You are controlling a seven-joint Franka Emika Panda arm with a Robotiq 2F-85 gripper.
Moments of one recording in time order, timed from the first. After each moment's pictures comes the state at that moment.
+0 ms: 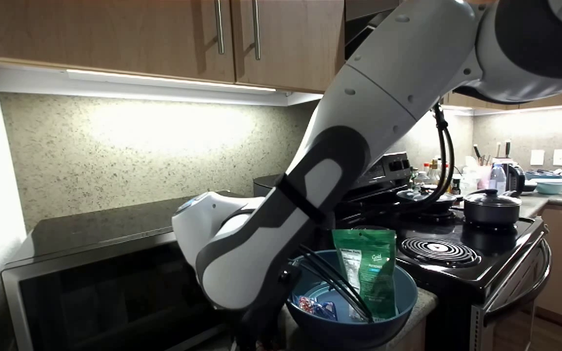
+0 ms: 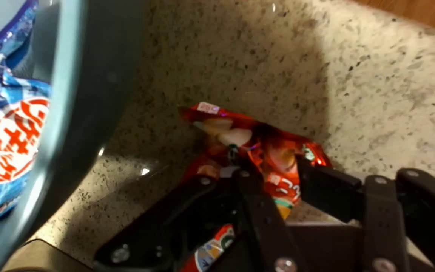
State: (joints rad) arm 0.45 0.66 0.08 -1.72 -0.34 2.13 0.37
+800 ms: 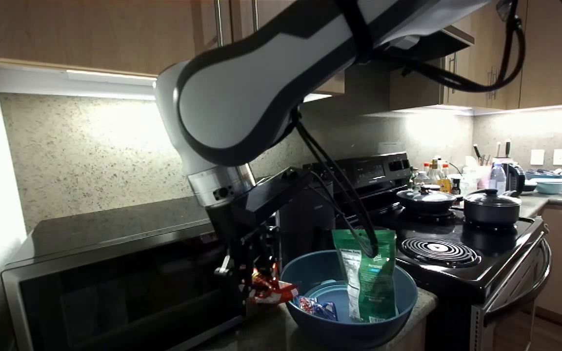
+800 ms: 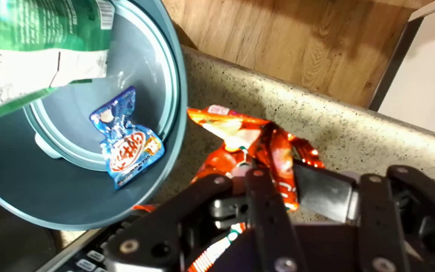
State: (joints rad) arm 0.43 0.29 0.17 -1.79 -0.24 1.85 0.38
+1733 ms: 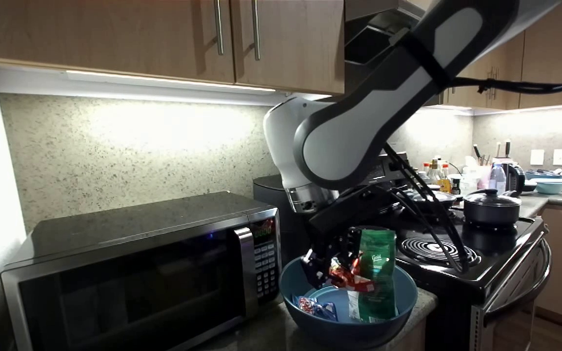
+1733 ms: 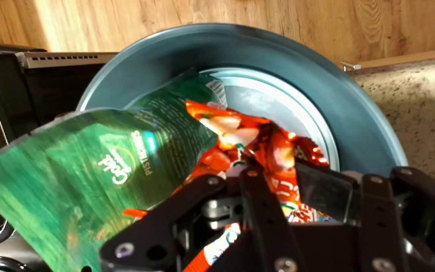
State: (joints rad) arm 0.25 0.11 0.11 -2.16 -0.29 2.05 0.70
